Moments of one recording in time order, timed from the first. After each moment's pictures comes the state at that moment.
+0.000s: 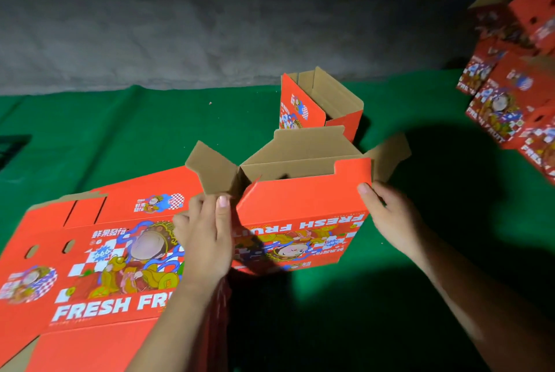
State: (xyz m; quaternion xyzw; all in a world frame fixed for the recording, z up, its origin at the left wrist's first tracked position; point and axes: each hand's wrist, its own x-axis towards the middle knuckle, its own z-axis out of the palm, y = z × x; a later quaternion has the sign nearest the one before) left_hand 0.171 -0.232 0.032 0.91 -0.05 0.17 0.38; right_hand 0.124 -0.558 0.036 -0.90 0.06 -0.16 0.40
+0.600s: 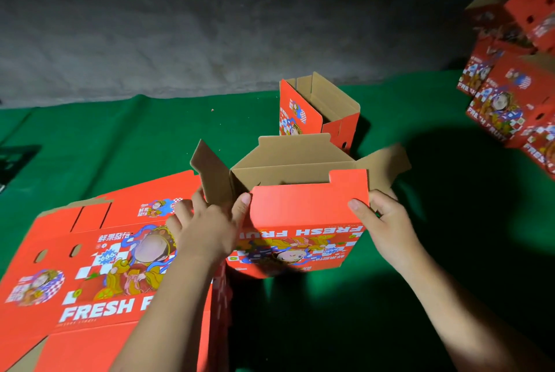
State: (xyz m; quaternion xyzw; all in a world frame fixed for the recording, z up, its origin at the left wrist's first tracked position) left_hand 0.181 -0.242 0.075 0.99 0.02 -0.04 0.13; right_hand 0.109 -0.545 0.016 -0.81 0.07 -0.20 0.54
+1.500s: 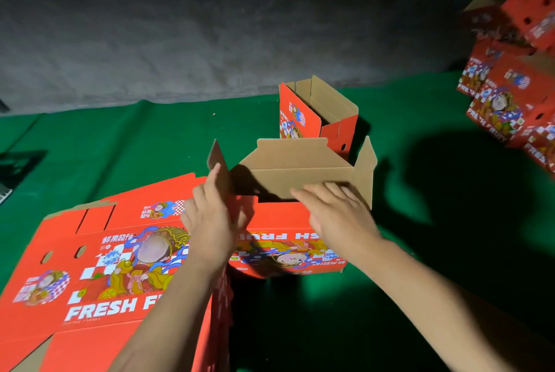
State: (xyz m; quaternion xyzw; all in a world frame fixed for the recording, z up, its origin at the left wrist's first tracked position) left_hand 0.186 -0.247 0.048 0.94 -0.05 0.20 0.29; right_hand 0.124 -0.480 0.065 -0.98 -0.09 -0.19 0.06
